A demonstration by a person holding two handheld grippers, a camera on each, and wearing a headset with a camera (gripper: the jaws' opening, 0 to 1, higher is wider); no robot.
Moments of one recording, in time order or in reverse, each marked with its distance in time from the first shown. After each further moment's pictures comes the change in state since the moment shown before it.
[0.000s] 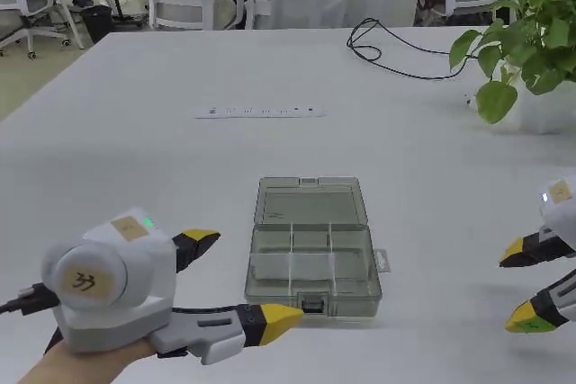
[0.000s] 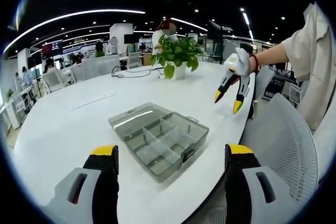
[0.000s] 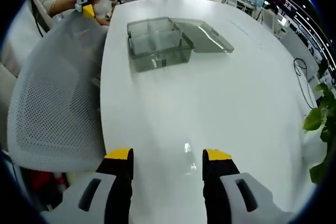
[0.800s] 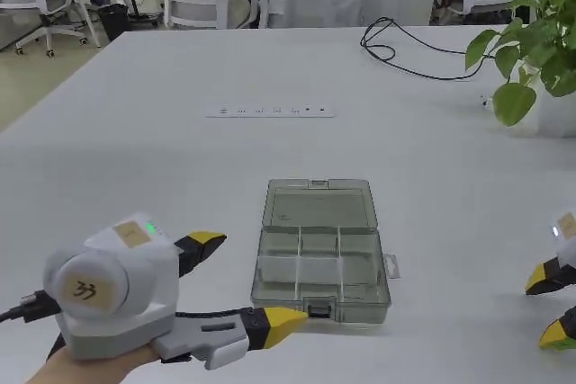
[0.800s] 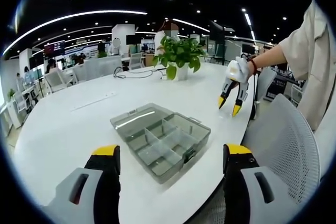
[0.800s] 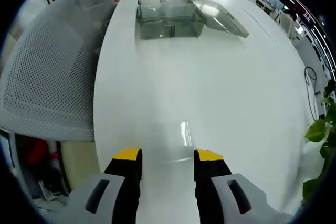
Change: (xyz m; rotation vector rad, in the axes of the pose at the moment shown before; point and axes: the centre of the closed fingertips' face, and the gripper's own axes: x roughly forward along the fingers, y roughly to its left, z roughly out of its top) left arm 0.002 0.002 0.001 -0.002 -0.009 0.017; right arm 0.012 -0.010 -0.032 -0.116 0.118 0.030
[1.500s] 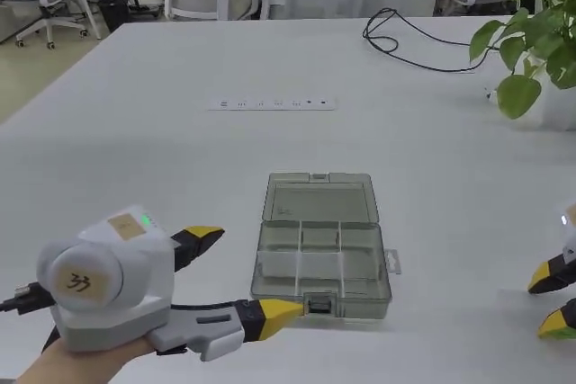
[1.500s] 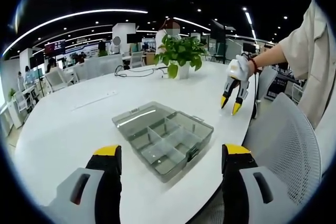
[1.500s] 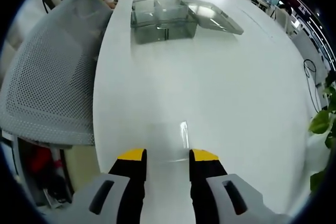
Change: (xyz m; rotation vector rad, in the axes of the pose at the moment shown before) left arm -0.001 0.006 -0.002 0.000 0.013 0.007; right arm 0.000 -0.002 0.000 0.061 -0.045 0.017
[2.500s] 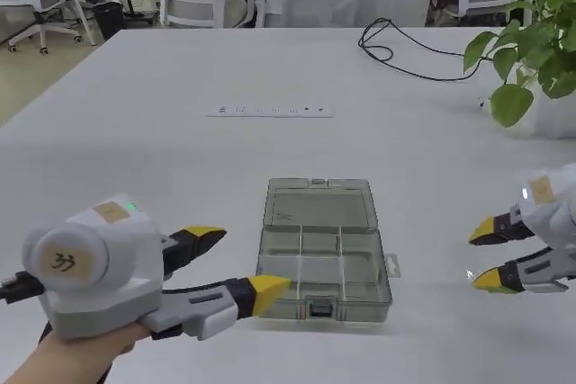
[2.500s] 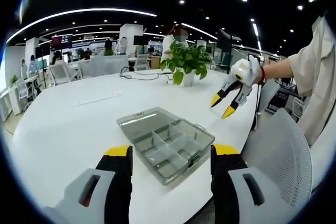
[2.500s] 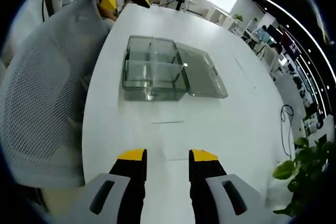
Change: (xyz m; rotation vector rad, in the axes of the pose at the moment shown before) left arm -0.009 0.011 0.011 -0.103 -0.050 0.007; right arm -0.020 -0.022 0.112 -0.216 -0.190 -0.236
